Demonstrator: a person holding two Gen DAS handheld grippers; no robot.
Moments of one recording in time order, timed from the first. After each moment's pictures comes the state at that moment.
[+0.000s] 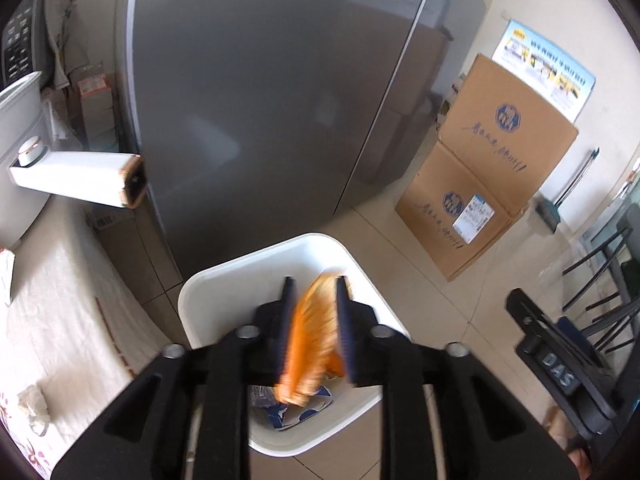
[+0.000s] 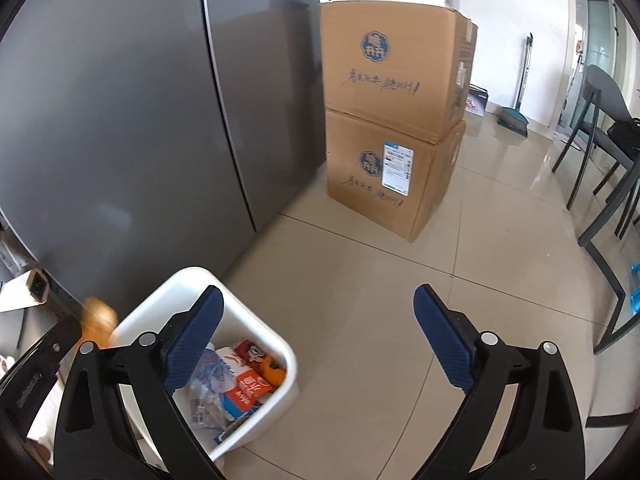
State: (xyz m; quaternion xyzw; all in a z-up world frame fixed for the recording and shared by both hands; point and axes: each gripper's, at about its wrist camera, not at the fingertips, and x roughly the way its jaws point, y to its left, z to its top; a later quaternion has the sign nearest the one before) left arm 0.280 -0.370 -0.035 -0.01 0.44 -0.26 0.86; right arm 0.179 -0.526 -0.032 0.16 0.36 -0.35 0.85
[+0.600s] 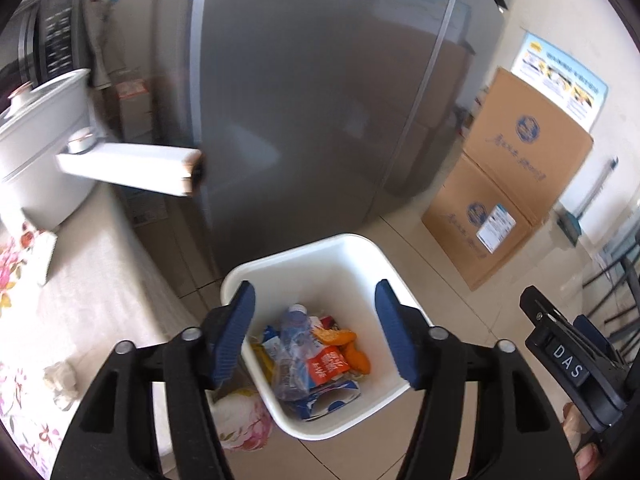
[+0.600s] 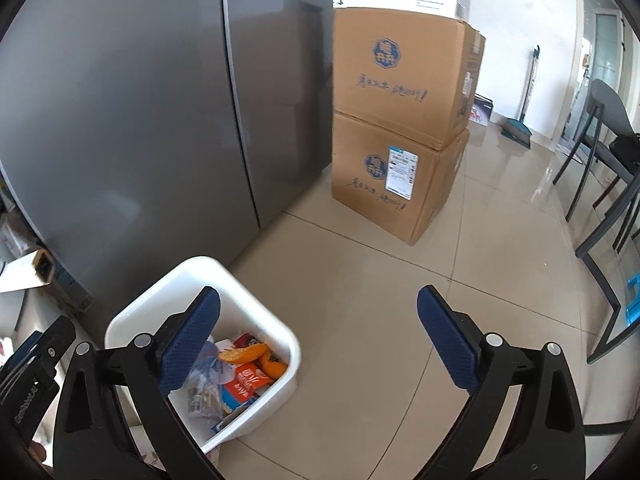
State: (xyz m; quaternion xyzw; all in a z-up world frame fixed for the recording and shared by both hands) left arm 0.258 -0.325 -0.026 -0.02 0.42 -0.20 0.89; right arm 0.177 -0.502 -0.025 0.14 0.36 -0.33 0.86
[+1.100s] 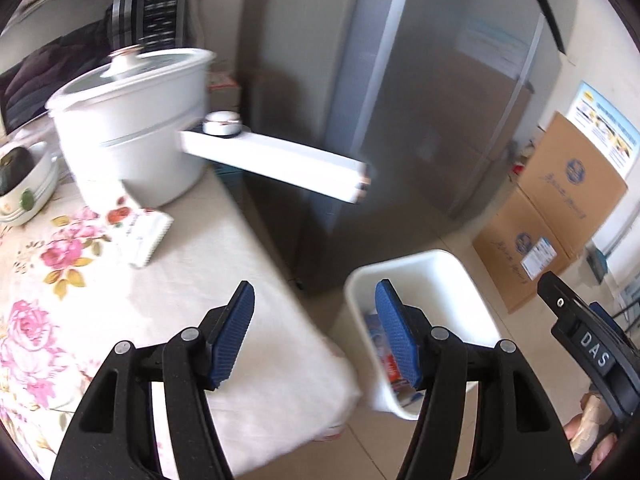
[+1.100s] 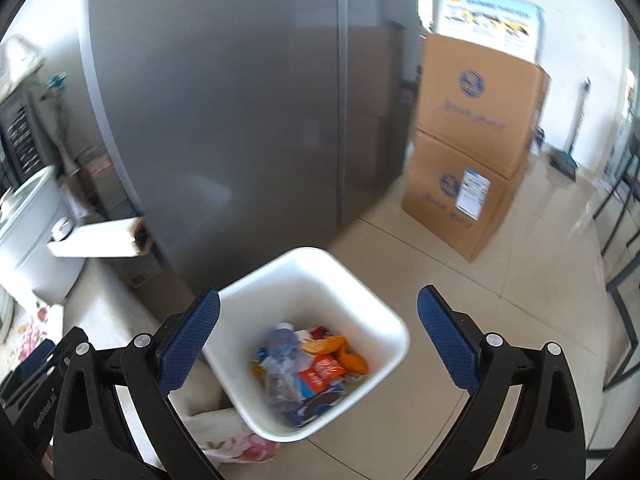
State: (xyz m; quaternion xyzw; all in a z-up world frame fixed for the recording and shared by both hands) left arm 0.269 -0.194 -0.017 -0.05 0.42 -0.12 0.90; right arm 0.213 -0.388 -0.001 0.09 0.35 -0.24 0.90
